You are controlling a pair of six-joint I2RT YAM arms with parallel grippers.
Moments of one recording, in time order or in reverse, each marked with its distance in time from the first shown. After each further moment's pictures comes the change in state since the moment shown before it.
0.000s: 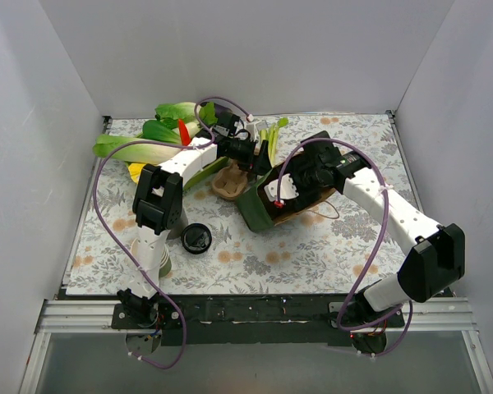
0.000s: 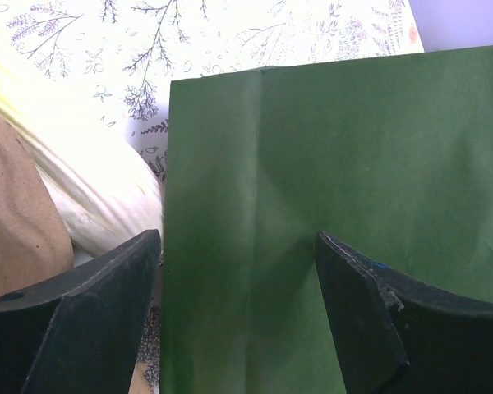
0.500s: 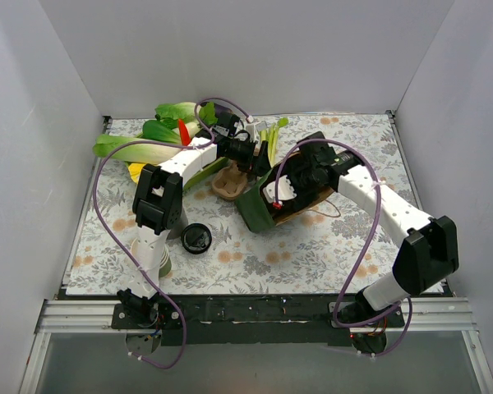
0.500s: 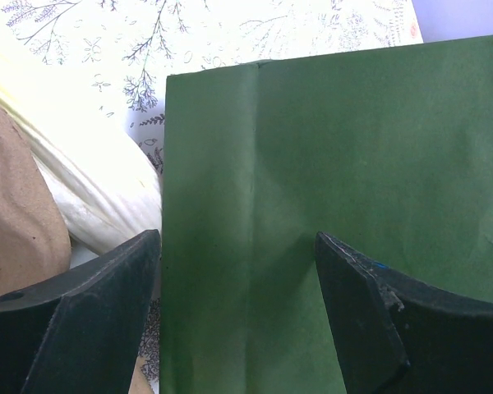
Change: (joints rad) left arm 0.002 0.000 0.000 -0.023 0.002 0.002; right arm -0.001 0.051 0.000 0.009 -0.005 -0.039
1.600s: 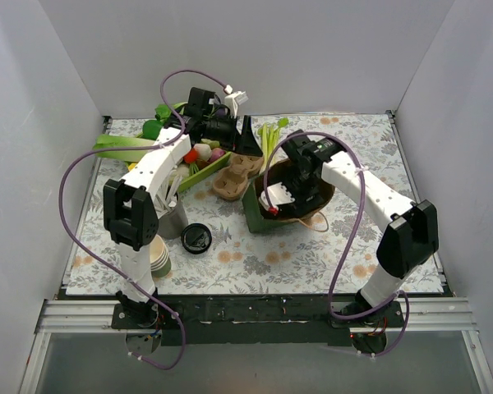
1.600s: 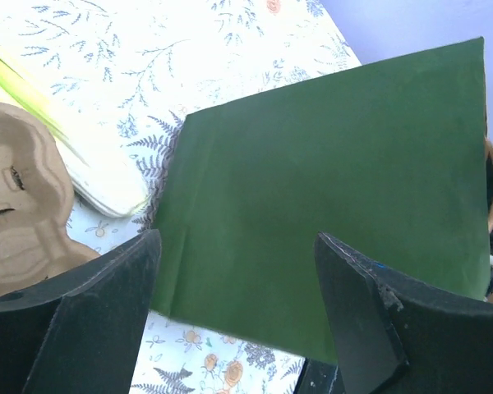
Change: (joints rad) left arm 0.072 -0.268 -0.004 -0.073 -0.009 0.001; right arm 0.049 0.175 0.251 -0.388 0.104 -0.044
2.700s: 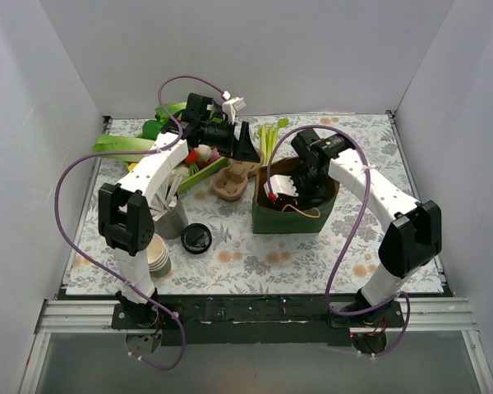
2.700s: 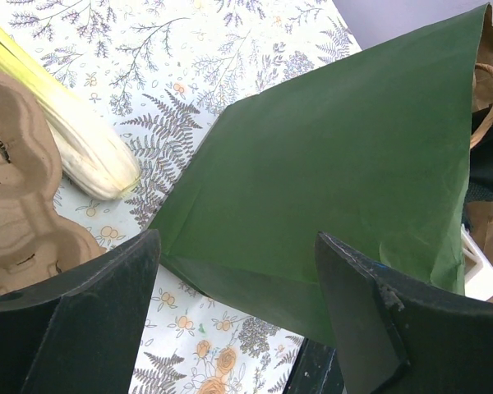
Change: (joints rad) left arm -0.002 -0.086 -0.120 0.021 -0.010 -0.002; right arm -0.046 -0.027 -0.035 -0.061 -0.013 0.295
